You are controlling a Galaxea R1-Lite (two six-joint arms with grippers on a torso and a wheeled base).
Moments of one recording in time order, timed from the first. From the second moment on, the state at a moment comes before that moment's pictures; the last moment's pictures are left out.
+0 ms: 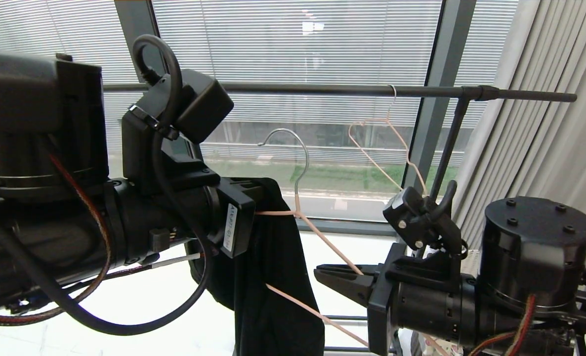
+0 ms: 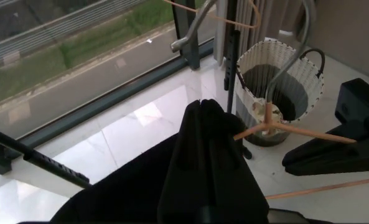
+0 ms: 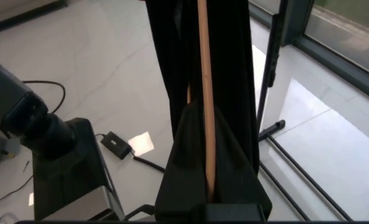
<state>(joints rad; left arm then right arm) -0.75 1.40 -1.00 -0.12 0.07 0.13 1.03 1.62 -0.68 -0.75 0.15 0.21</state>
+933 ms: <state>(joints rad) -0.74 1.37 -1.00 -0.15 0.11 0.24 1.05 1.64 -0.71 -0.81 -0.07 0.26</state>
